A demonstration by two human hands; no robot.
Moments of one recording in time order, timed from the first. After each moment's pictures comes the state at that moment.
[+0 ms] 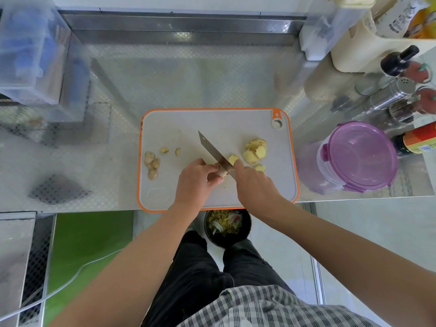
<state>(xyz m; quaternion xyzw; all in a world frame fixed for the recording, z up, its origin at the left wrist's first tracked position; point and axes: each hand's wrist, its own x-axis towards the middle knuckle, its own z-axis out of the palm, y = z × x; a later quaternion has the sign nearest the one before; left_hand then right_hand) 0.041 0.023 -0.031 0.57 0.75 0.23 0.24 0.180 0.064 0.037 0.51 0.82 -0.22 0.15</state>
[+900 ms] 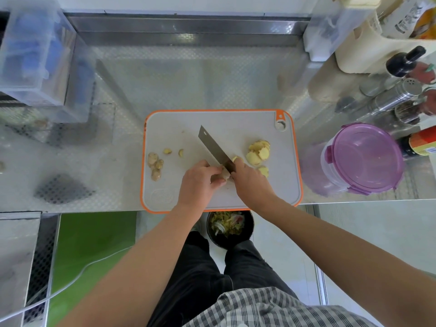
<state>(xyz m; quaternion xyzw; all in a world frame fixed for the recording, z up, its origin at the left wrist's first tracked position) 0.041 0.022 -0.027 0.57 0.74 0.25 0.25 0.175 0.075 -0.003 0.52 0.80 -0.28 0.10</state>
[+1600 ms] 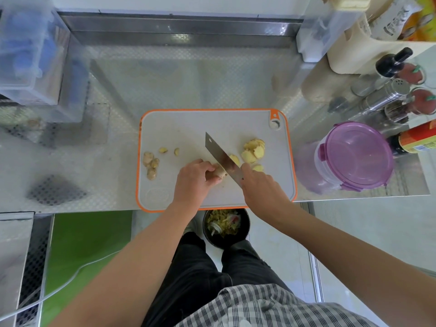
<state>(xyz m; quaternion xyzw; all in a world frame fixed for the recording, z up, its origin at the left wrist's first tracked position) 0.039 0.023 -0.035 0.56 0.75 0.26 0.25 0.198 0.059 0.041 0.53 0.80 -0.24 0.14</state>
